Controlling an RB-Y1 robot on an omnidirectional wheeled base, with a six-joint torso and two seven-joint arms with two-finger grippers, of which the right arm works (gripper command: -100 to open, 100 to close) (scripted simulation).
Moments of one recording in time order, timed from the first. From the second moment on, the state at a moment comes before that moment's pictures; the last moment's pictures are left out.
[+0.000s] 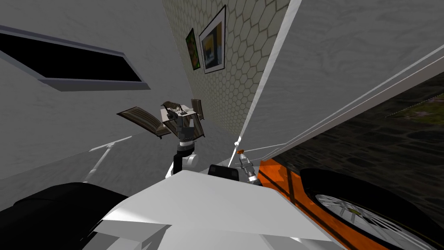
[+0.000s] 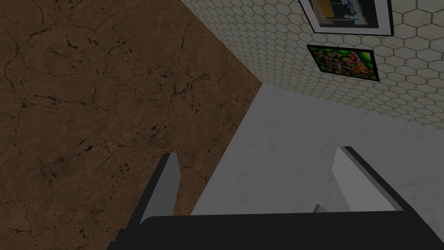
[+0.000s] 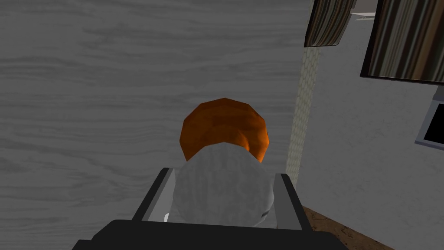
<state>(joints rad) 0.40 -0.03 -0.14 -1.13 0.71 -1.02 1.00</state>
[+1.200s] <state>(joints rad) 0.40 -0.05 -0.08 -1.10 0.57 -1.02 0.80</state>
